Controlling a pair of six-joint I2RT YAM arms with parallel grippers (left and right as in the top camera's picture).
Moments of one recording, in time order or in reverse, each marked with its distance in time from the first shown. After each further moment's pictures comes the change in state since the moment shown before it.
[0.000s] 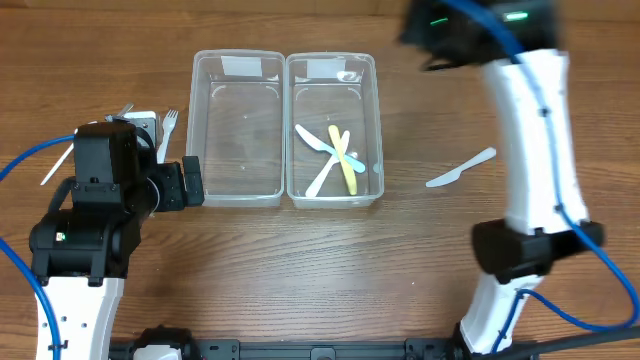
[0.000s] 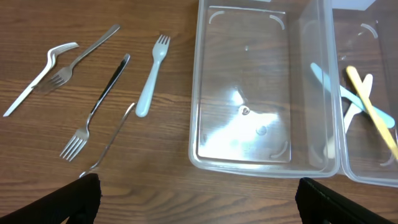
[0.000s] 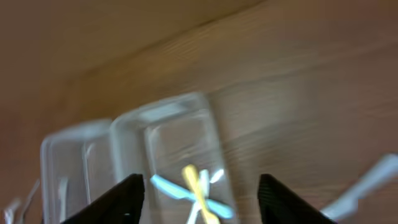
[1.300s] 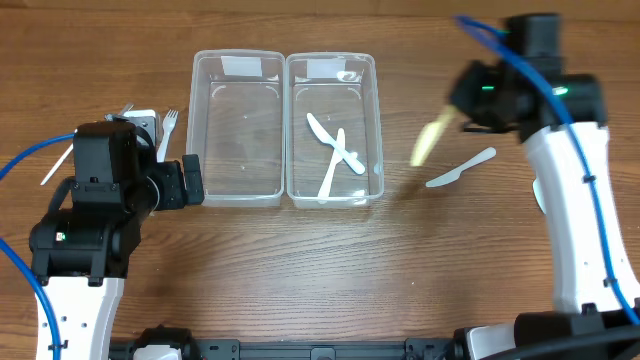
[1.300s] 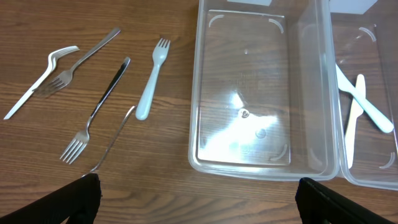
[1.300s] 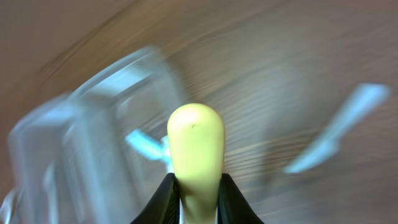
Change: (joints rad) left arm 0.000 0.000 0.000 0.008 0.000 0.000; right arm 0.016 -0.447 -0.817 0.350 -0.069 0.017
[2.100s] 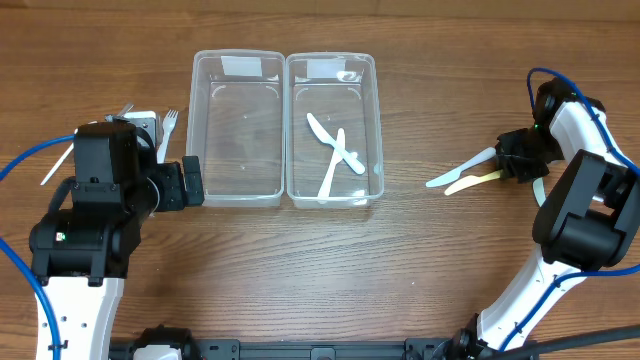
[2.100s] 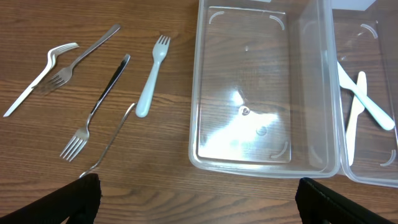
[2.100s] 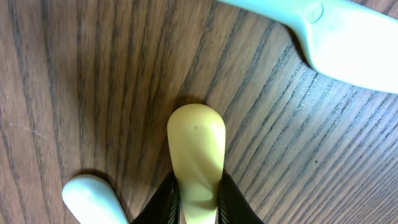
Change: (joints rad) left arm 0.000 0.000 0.000 -0.007 0.000 0.000; right arm -0.519 0.560 -0.145 0.060 0.048 0.333
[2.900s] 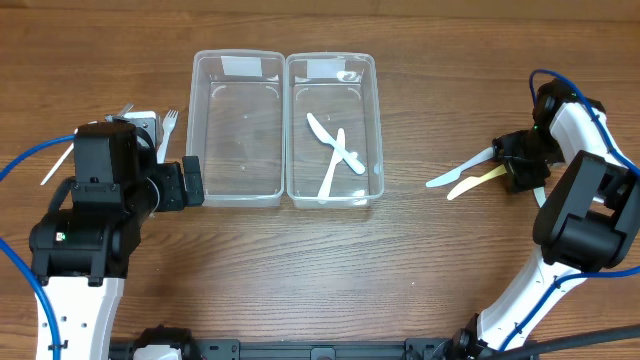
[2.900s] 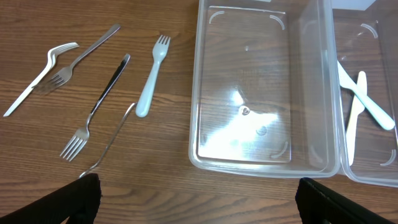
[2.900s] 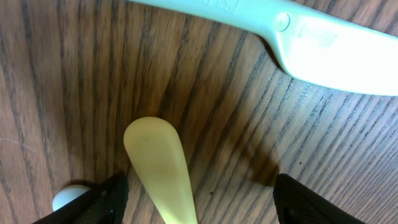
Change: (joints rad) left arm 0.000 0.000 0.000 -0.001 0.000 0.000; right arm -0.001 -0.008 -0.010 -0.010 0.031 0.041
